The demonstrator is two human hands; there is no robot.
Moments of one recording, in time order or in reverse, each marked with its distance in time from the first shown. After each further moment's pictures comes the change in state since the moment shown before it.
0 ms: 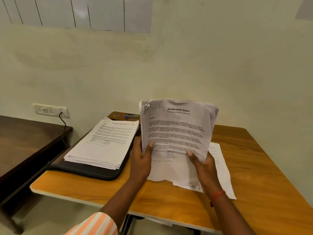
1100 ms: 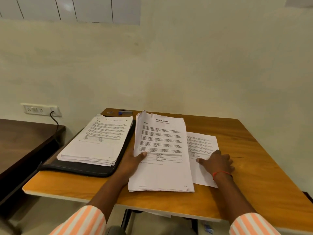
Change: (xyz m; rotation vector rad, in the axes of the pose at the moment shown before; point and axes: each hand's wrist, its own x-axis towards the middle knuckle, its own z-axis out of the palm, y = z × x) left_hand 0.016 -0.066 -0.035 0.059 -0.362 -0.430; right_hand 0.051 0.050 -0.064 -1.268 0.203 0.467
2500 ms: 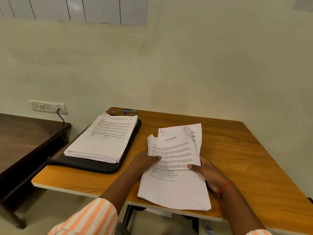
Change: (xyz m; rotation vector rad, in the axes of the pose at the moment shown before) left_hand -0.007 0.025 0.028 0.316 -0.074 -0.212; right_hand -0.053 0.000 -0.008 1.085 -0.809 -0.422
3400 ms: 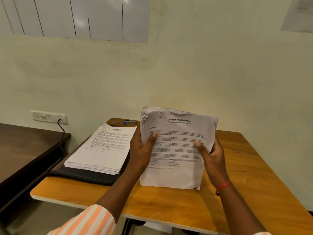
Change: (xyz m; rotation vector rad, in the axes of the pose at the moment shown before) left_hand -0.047 0.086 -0.018 -0.434 0.460 0.662; right_hand -0.007 -0.078 0.029 -0.014 0.439 -0.607
